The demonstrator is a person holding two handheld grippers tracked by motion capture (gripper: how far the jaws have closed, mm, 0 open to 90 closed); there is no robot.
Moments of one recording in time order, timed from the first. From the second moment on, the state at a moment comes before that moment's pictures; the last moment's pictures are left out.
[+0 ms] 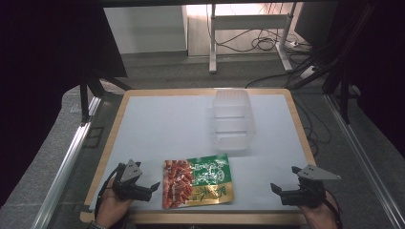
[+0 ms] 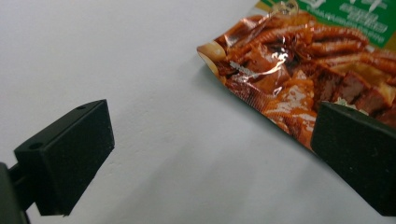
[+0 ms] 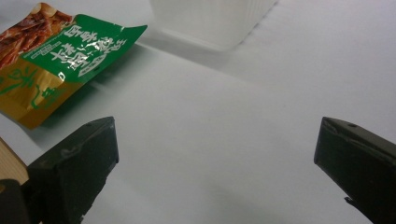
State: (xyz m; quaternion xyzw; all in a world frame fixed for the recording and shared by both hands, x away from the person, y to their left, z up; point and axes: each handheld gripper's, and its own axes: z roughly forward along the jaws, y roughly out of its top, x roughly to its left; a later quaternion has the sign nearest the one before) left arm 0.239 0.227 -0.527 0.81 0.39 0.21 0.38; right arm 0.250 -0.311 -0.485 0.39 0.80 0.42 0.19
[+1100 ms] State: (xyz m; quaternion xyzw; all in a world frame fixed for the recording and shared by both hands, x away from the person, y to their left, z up) left arm 0.238 0.227 -0.525 0.81 0.39 0.22 0.38; right arm 0.254 -0.306 -0.492 0.38 0.81 0.40 0.20
